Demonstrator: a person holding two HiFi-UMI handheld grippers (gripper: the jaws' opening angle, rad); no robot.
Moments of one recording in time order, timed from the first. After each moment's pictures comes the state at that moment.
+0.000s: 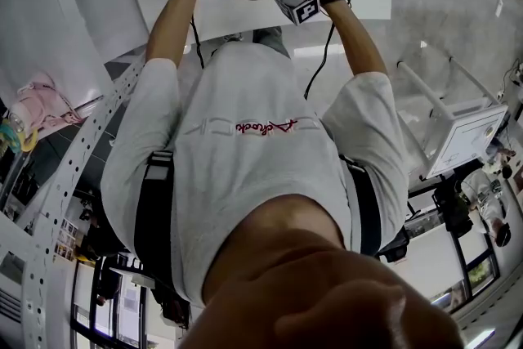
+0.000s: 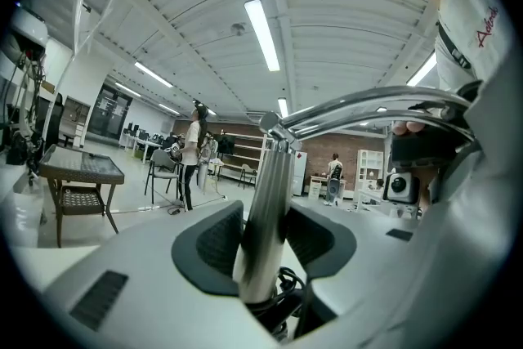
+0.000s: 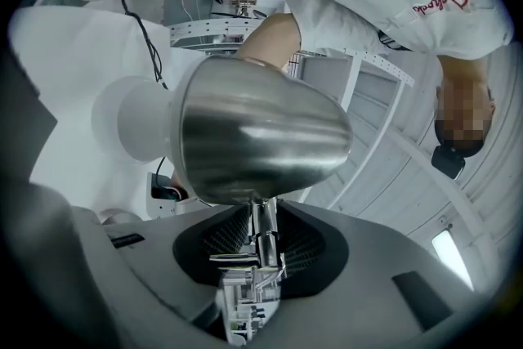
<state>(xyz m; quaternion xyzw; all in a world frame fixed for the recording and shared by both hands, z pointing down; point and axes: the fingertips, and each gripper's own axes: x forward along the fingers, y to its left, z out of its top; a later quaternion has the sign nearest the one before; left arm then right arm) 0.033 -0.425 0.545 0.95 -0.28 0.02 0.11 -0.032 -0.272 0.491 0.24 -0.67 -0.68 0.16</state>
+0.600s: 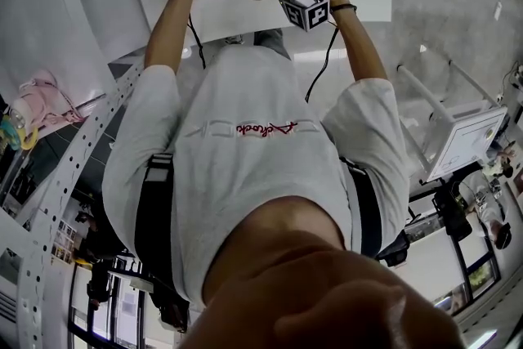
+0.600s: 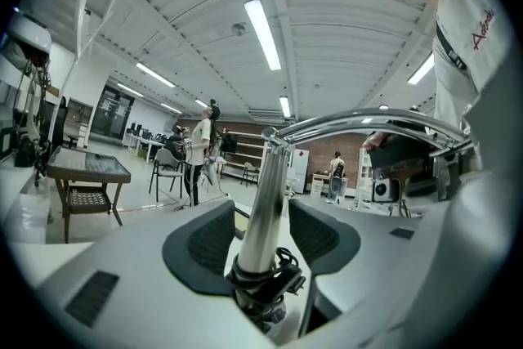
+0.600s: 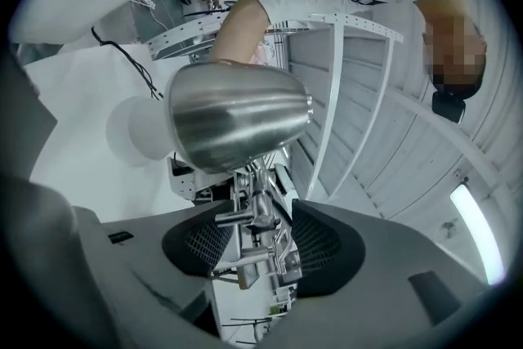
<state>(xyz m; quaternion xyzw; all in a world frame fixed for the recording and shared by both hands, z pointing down) 0.004 -0.409 0.550 0.95 -0.28 0.03 0.11 -0.011 -0.279 0.501 0.26 -0.75 -0.58 0.20</state>
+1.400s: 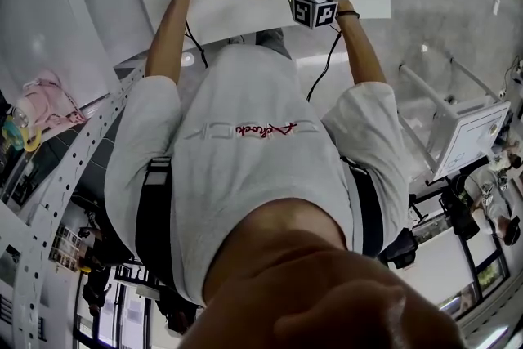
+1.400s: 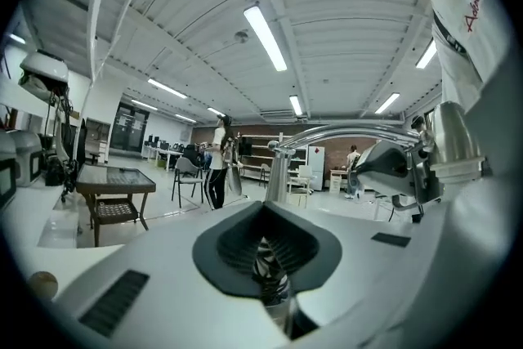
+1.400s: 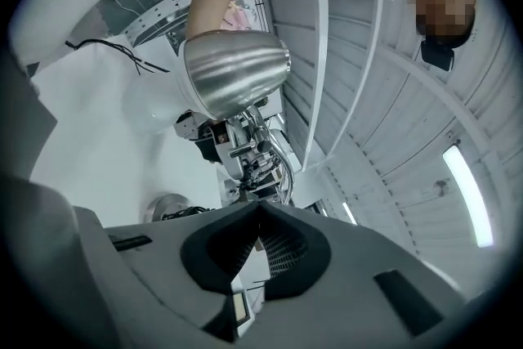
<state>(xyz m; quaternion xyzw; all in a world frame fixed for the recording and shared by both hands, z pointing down) -0.045 -0.389 0.550 0.94 -0.34 0.04 0.09 0.040 -0.301 0.517 0.35 -0.75 -0.49 0.27</state>
